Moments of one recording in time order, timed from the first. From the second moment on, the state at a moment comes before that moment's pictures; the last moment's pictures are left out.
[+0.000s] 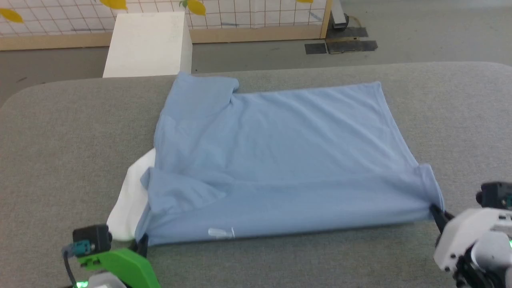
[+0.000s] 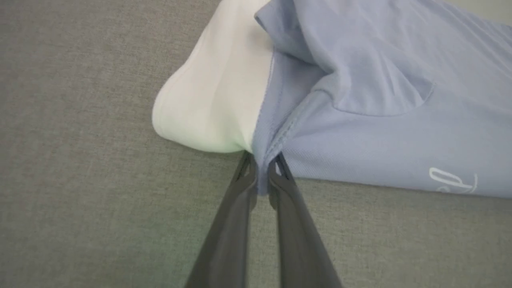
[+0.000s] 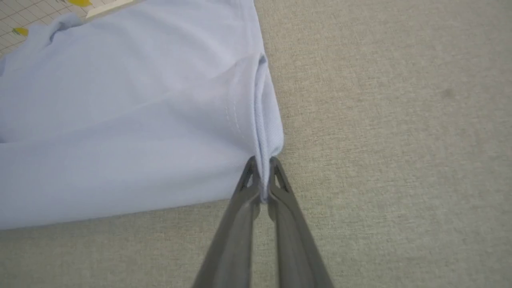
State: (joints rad) left arm 0.06 0.44 -0.32 -0.08 -0.71 0.35 0.23; right arm -0.05 -0.05 -0.26 0.00 0.24 0.13 0.61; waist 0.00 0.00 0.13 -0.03
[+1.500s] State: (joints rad) left arm -0.38 0.54 -0.35 0.00 -0.47 0.12 -0.06; right arm -0.01 -0.11 -0.07 -0.08 0.18 0.13 -0.17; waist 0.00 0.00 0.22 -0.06
